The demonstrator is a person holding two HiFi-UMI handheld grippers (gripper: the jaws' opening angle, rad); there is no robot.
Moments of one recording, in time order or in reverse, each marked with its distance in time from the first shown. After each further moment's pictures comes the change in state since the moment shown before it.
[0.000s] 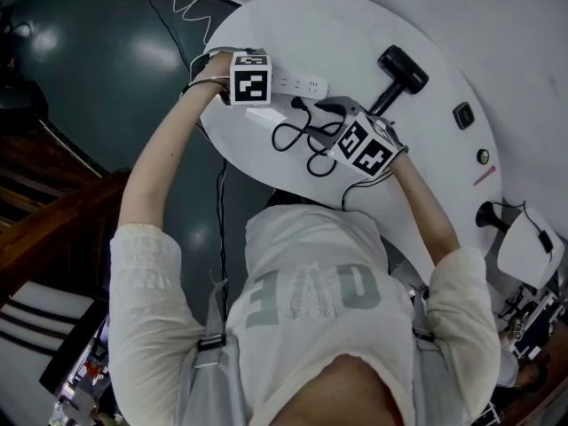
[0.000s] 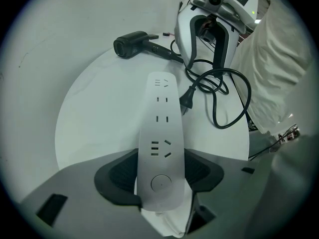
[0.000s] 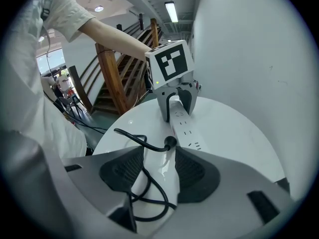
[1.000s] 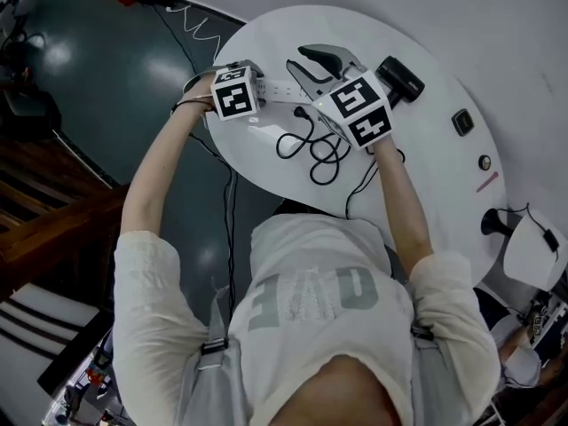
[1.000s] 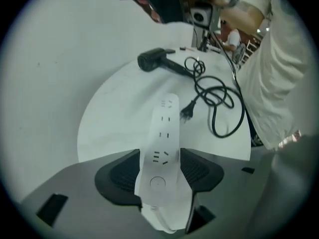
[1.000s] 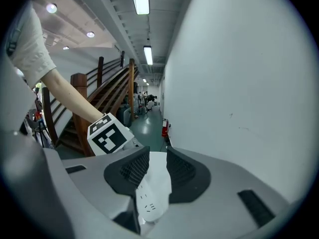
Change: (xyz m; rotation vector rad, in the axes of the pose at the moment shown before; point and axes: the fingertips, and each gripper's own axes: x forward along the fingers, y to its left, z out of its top) left arm -0.033 0.005 -0.012 -0.150 -0.093 0.139; right arm -0.072 -0.089 0.149 0.129 -0.453 -0.316
